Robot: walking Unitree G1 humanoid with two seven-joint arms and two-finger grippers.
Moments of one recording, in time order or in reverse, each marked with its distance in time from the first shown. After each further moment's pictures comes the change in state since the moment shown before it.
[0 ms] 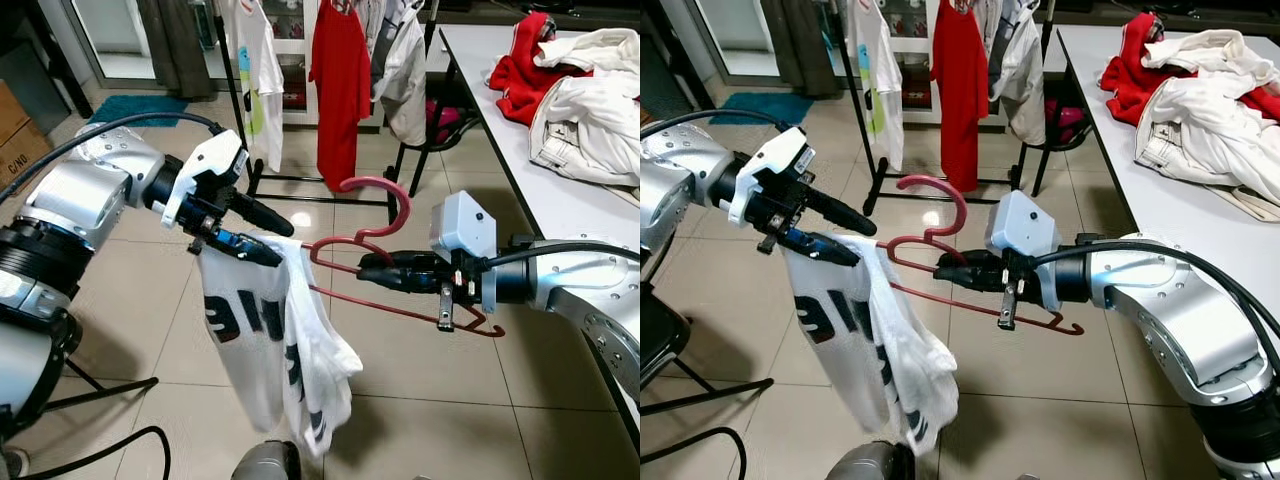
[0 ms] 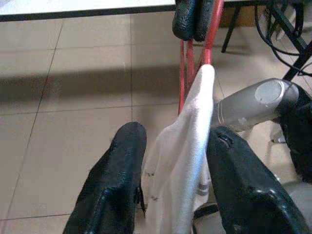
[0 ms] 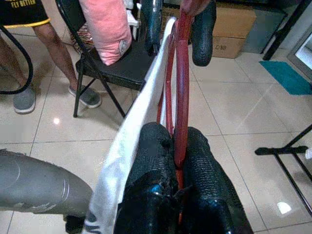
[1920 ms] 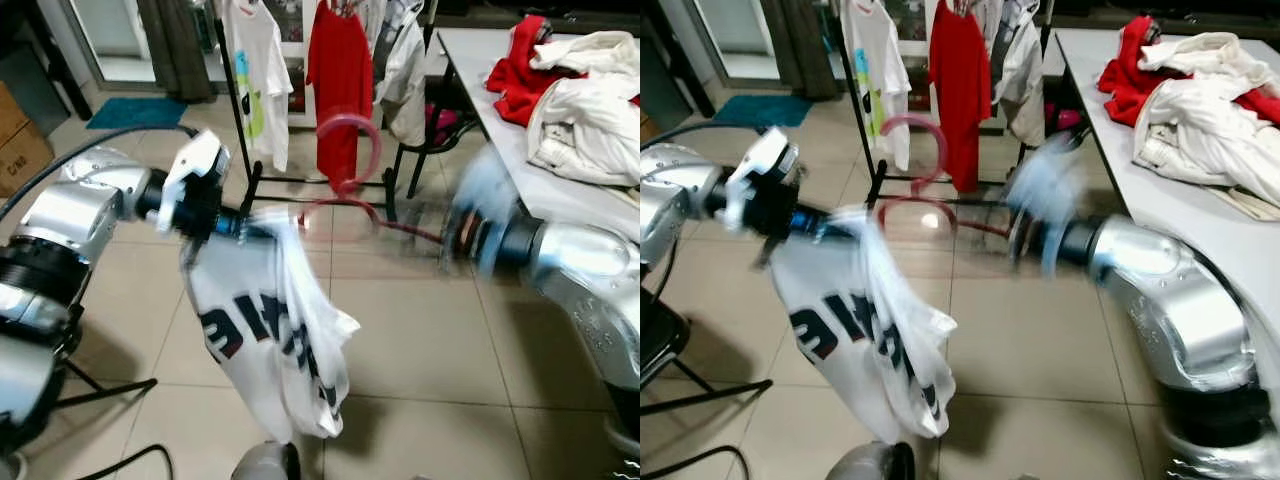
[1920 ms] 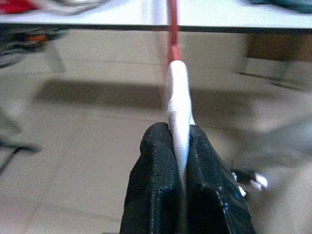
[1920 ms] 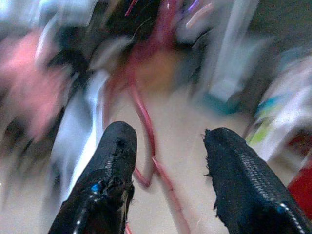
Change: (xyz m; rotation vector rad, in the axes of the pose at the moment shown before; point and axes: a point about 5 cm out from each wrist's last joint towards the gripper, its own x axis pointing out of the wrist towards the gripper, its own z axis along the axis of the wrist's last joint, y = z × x) left arm -0.007 0.009 -0.028 -0.089 -0.115 0.286; right arm -0.014 -0.037 0.012 0.136 -0.331 -0.421
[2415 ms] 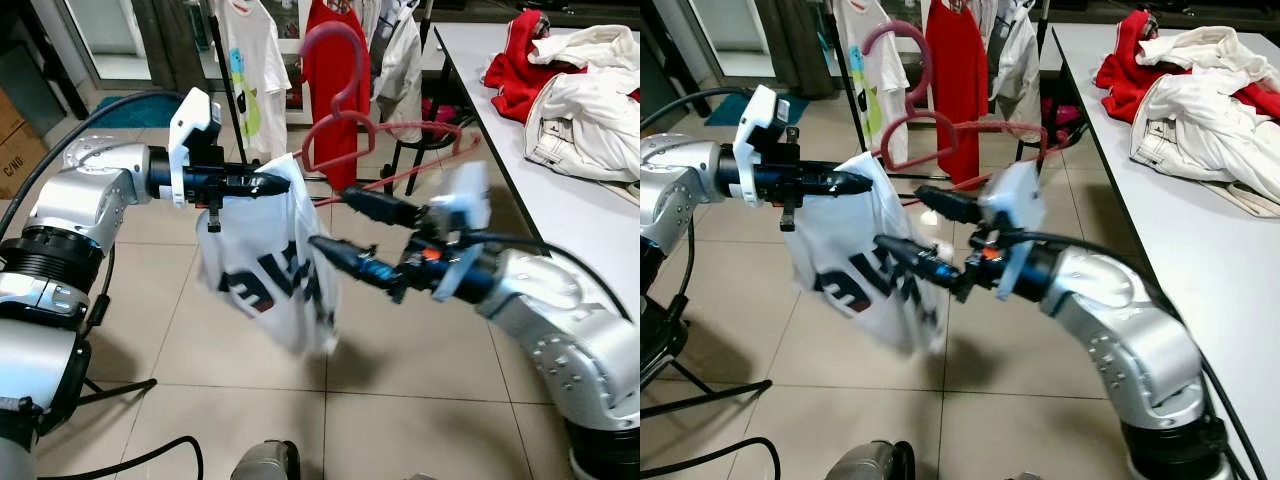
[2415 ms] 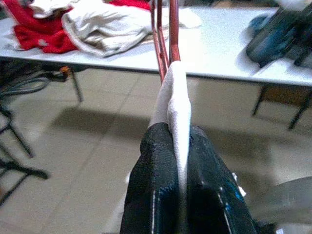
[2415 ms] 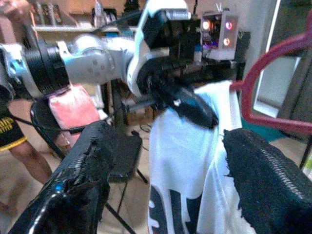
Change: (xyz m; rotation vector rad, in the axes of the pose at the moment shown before) left arm -0.001 0.009 0.023 -0.052 -0.190 0.047; right arm 0.025 0.062 -0.020 0.096 0.003 0.179
